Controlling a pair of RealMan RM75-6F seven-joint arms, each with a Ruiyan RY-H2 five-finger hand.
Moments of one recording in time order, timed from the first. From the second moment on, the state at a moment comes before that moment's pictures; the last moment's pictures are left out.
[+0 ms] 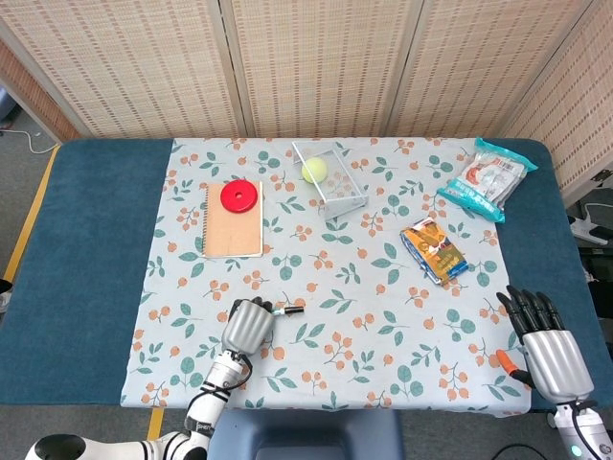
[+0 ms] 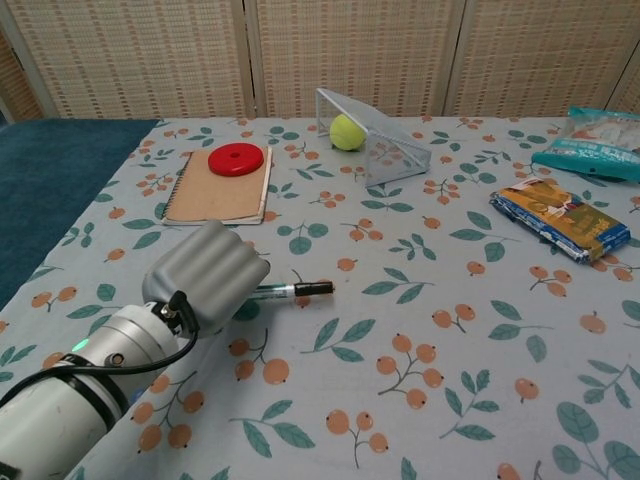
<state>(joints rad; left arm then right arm) -0.60 -2.03 -0.08 -1.23 1.27 1.24 1.28 0.04 -1.09 -0.02 -1.72 -1.61 1.48 -0.15</state>
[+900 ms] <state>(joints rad) -0.59 -1.96 -0.09 -1.52 1.34 1.33 1.43 0.28 -1.57 0.10 -1.85 -1.61 1.25 -0.61</state>
